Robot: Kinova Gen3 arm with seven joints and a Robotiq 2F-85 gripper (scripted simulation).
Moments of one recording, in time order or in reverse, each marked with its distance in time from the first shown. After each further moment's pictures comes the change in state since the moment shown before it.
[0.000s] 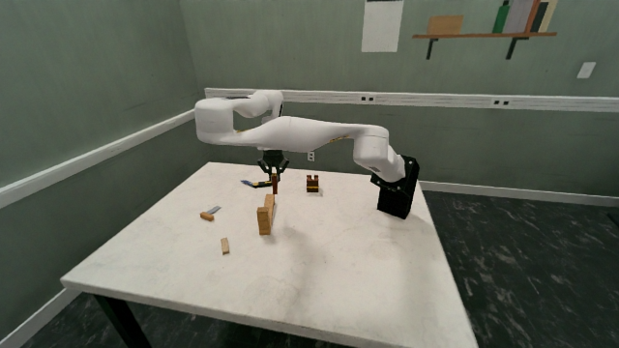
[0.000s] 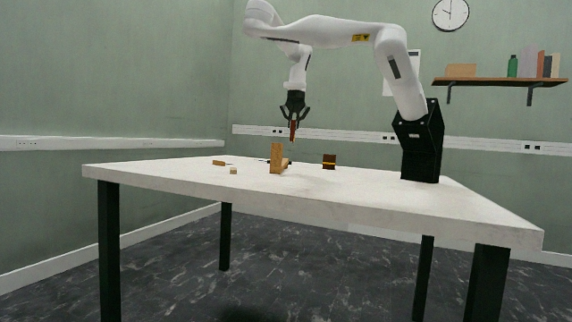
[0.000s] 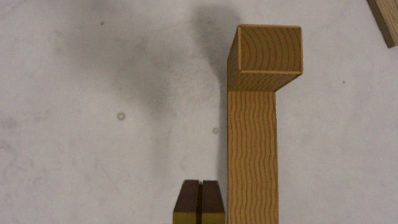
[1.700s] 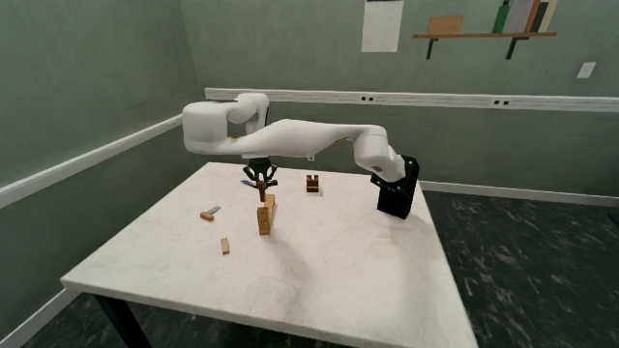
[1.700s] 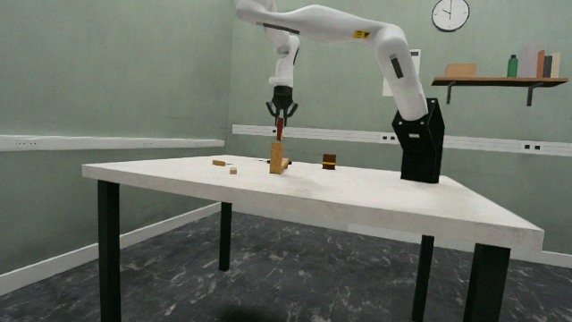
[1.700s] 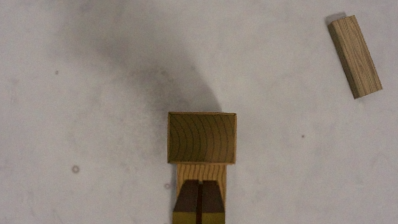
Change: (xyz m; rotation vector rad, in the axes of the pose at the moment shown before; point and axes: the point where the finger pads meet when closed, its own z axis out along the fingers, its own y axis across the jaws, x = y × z) arm 0.060 0.043 0.004 0.005 -0.047 -0.009
